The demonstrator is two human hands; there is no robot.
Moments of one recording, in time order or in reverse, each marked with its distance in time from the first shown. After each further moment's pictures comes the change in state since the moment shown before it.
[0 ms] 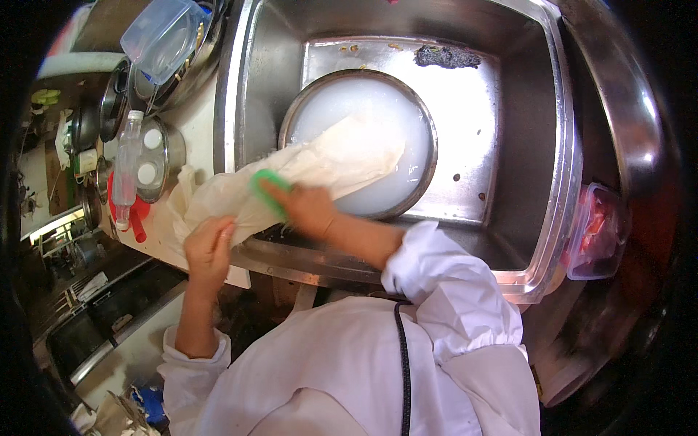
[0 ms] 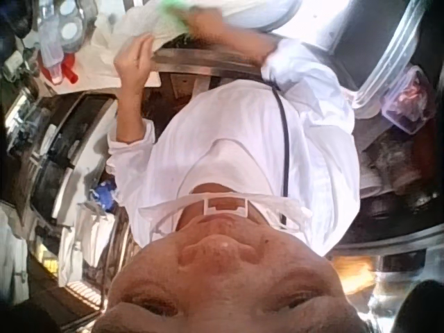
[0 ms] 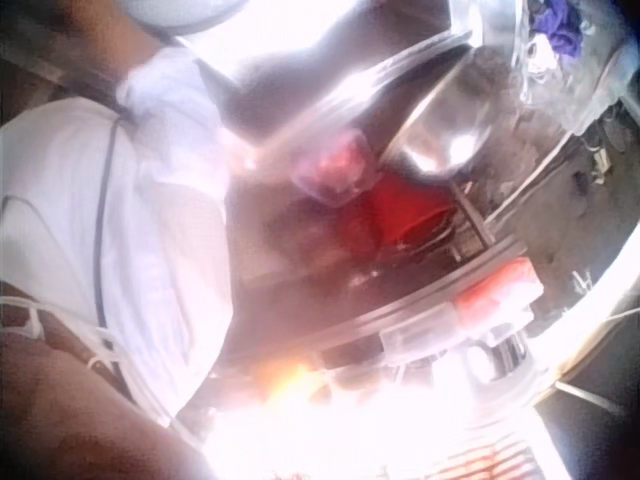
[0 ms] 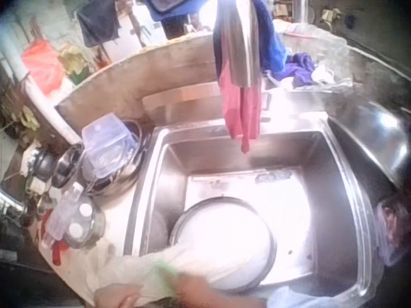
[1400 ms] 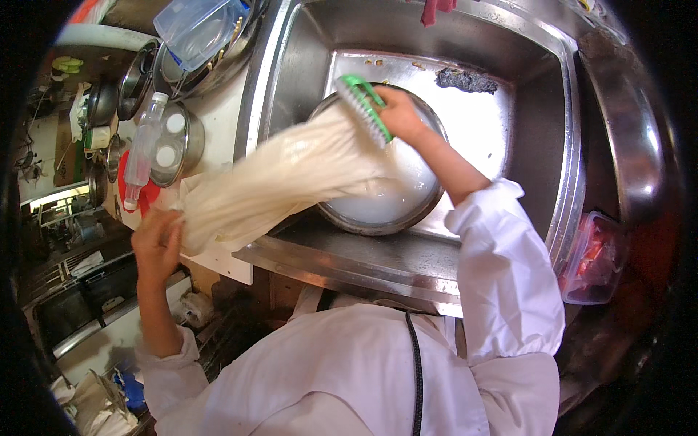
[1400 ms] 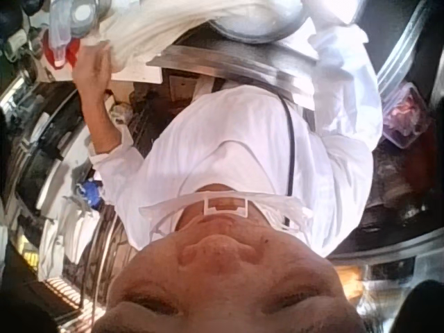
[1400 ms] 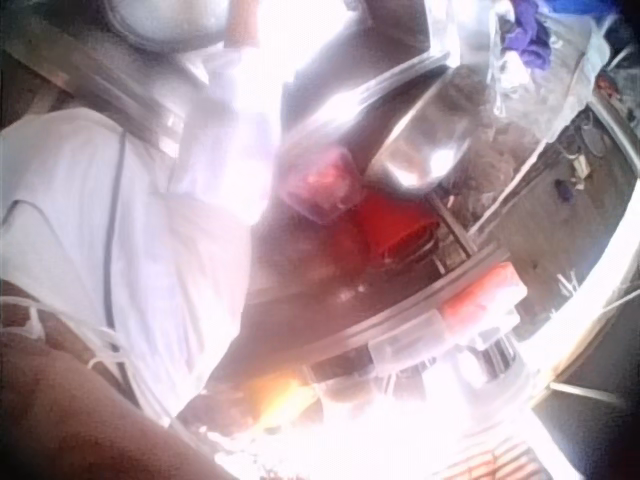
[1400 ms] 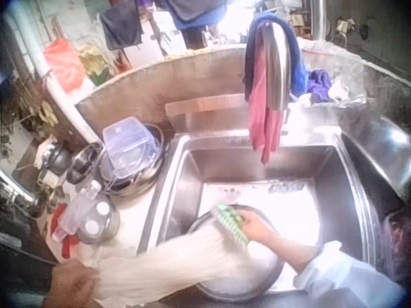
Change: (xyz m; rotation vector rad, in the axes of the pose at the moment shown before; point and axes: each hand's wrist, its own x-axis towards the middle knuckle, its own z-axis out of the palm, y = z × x) left_hand 0.004 -0.010 -0.094 0.390 0.048 0.126; right_hand 0.052 0.135 -0.091 0.634 0.311 0.222
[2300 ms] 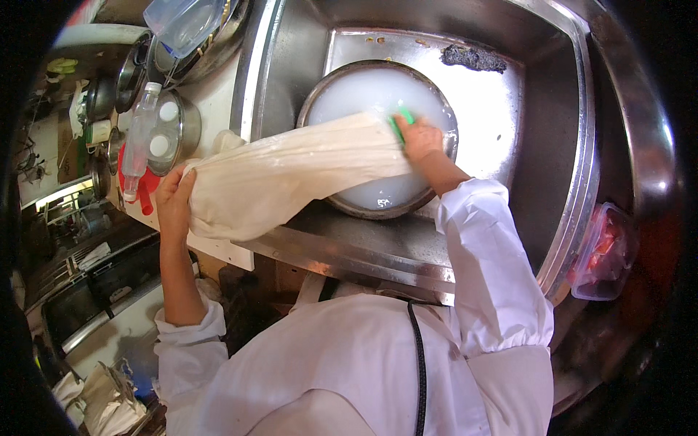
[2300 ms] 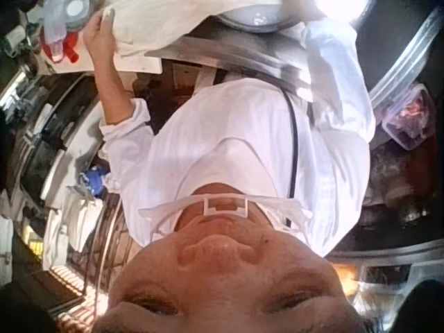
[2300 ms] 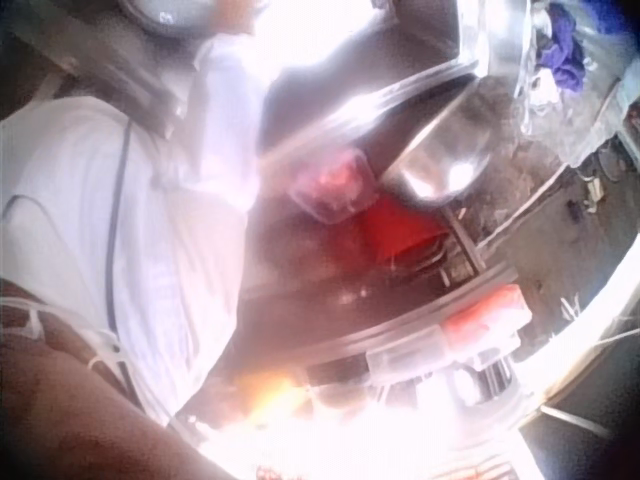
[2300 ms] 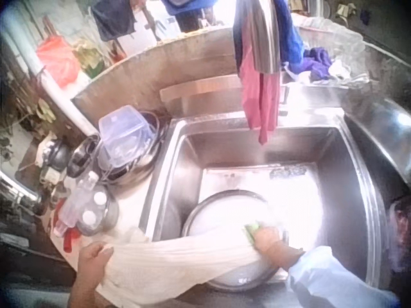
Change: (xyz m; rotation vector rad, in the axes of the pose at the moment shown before) left_hand 0.009 -0.034 0.083 -0.796 0.100 -0.657; right_hand -0.064 0.111 0.004 -1.188 -0.238 0.165
